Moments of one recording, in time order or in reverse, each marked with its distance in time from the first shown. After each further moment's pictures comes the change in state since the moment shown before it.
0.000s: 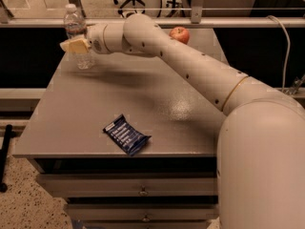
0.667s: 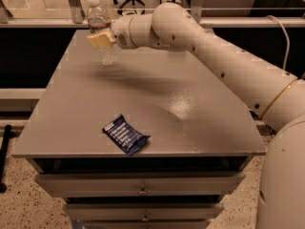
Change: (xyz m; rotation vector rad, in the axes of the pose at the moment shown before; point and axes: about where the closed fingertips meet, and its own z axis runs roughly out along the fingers) arm -0.005 -0.016 -0.083 0.052 0.052 -0.032
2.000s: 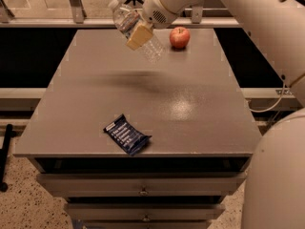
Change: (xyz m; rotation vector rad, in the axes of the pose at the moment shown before) arm 0.016 -0.018 -0.131 -0.104 0.541 -0.235
